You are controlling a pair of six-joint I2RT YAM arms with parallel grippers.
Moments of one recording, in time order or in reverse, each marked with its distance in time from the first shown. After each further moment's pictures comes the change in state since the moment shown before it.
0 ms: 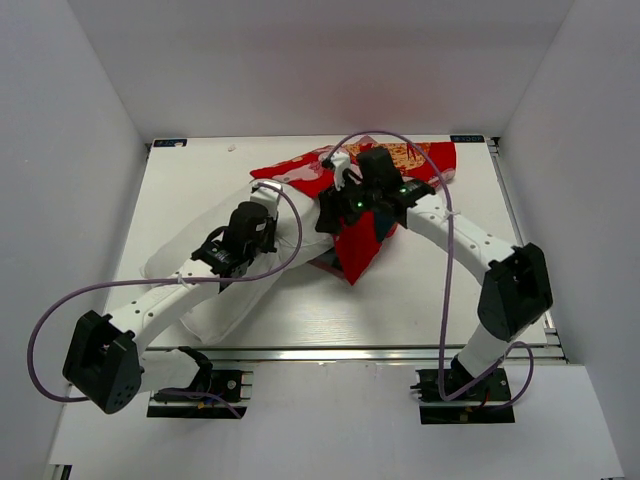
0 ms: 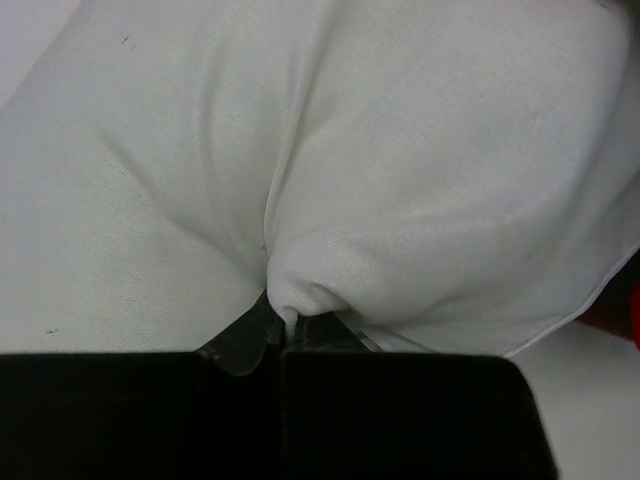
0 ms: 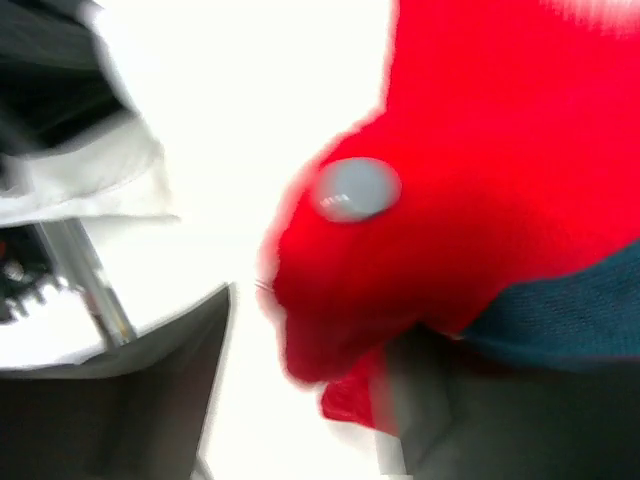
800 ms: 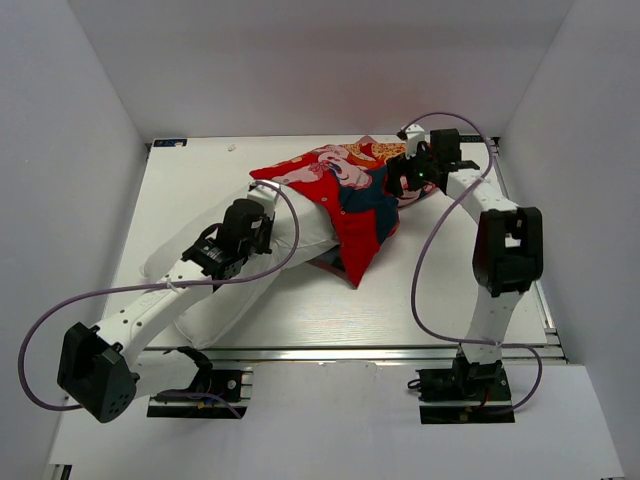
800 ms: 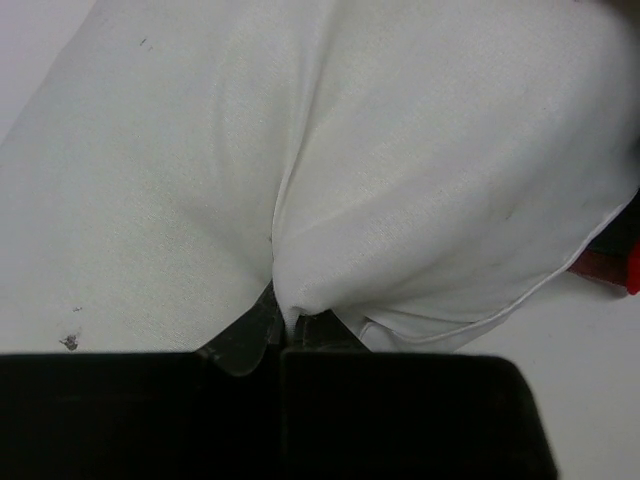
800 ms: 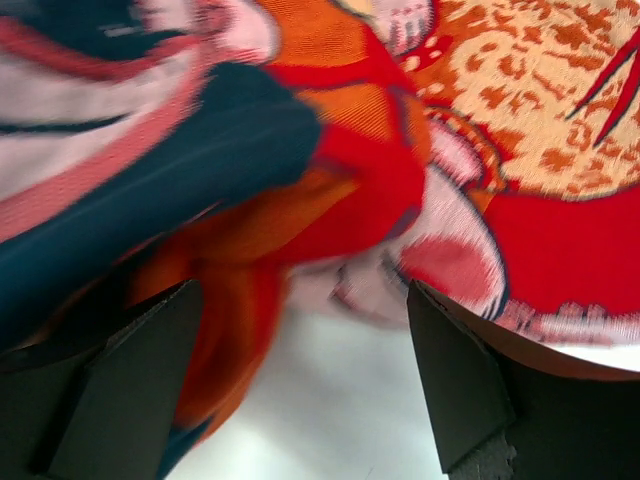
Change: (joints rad) left arm 0.000 -0.054 0.058 -0.150 0.014 0.034; right arm -0.483 0.239 0.090 0.158 0.044 -0.289
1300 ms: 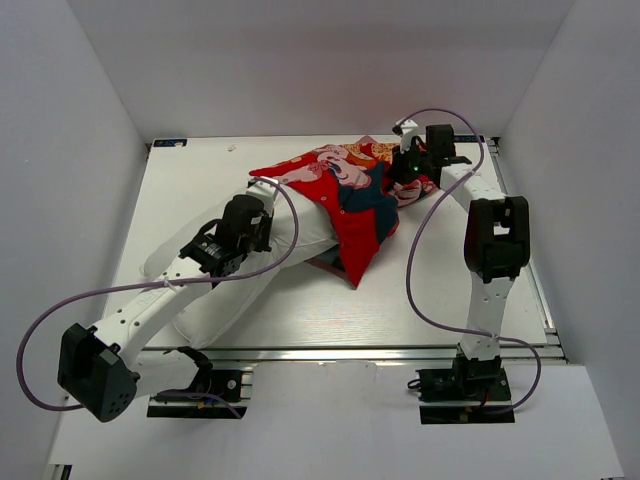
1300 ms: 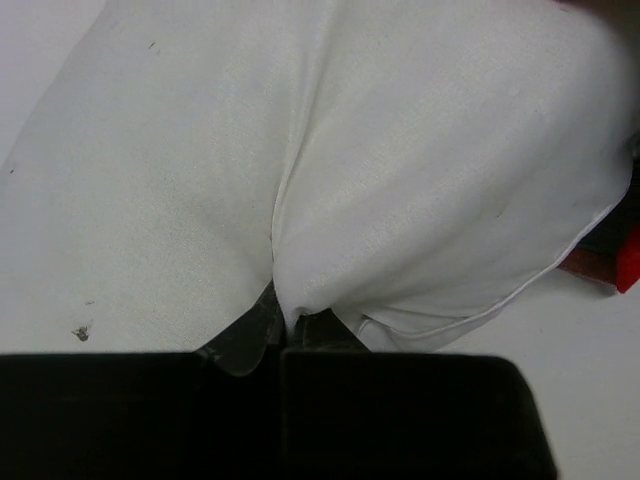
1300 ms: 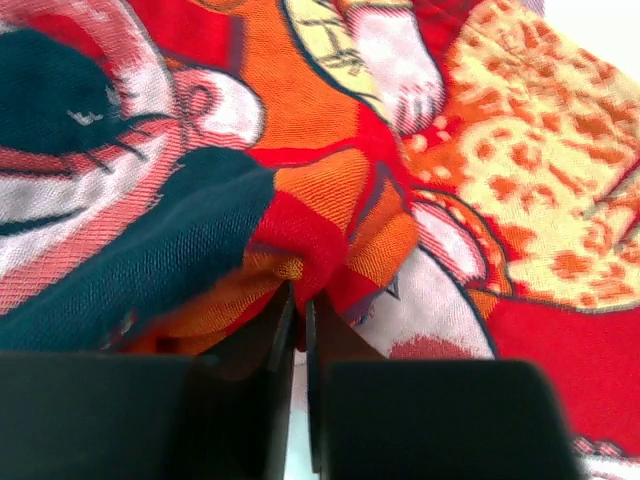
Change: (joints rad) left arm 0.000 0.003 0.053 -0.074 -0.002 -0.022; right arm -0.008 0.189 0.154 0.071 -0.096 -0.003
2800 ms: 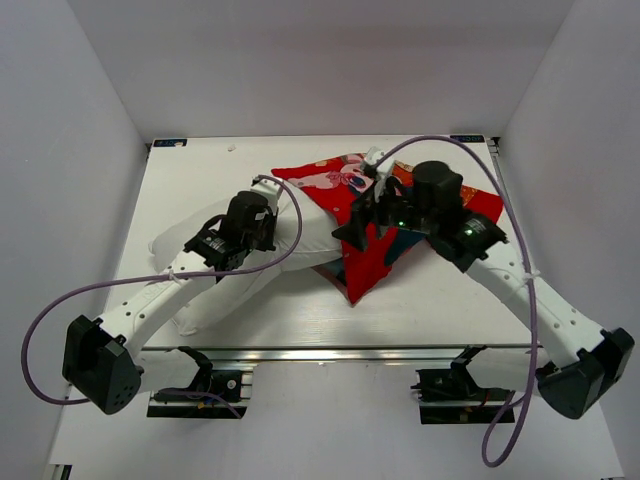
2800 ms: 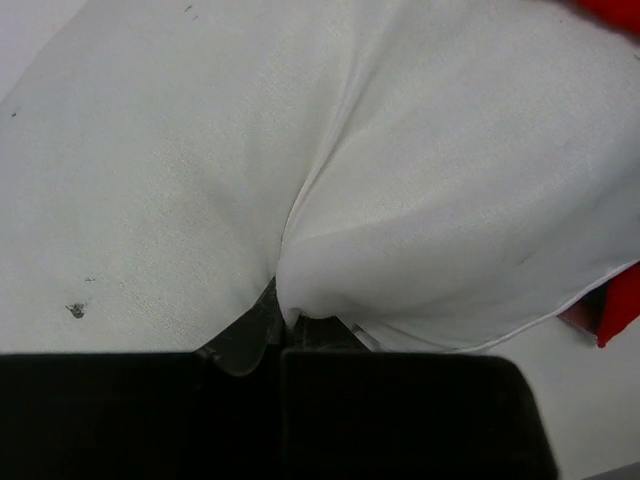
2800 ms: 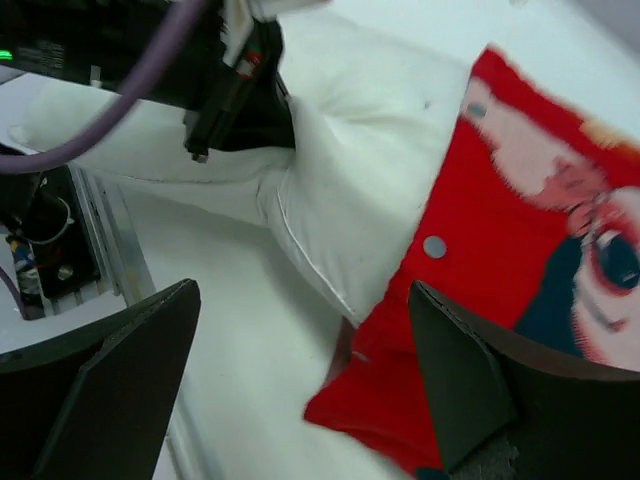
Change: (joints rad) left arm 0.000 0.049 0.038 -0.018 0.049 -0.026; right arm 0.475 -0.941 -0.403 -0.159 0.001 0.192
